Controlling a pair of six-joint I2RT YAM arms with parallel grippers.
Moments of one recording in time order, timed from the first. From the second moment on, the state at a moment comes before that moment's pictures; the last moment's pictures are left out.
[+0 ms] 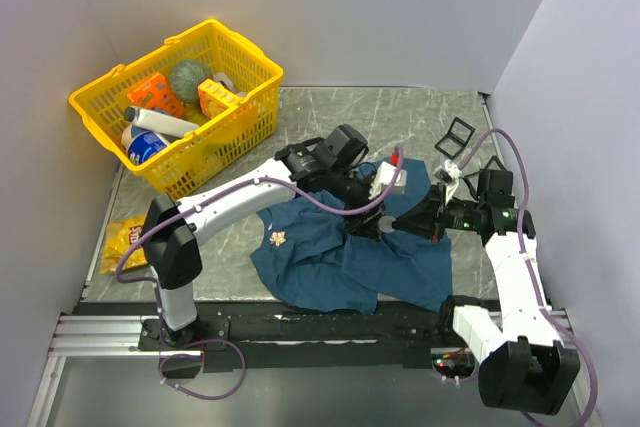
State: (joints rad) left arm -0.95 1.82 1.69 -0.66 0.79 0.40; right arm -0.15 0.92 0.79 -0.84 -1.39 -0.59
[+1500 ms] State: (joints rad) left arm -0.80 1.78 1.57 -0.47 0.78 0.20; right arm 0.03 0.87 0.78 -0.76 -1.17 -0.63
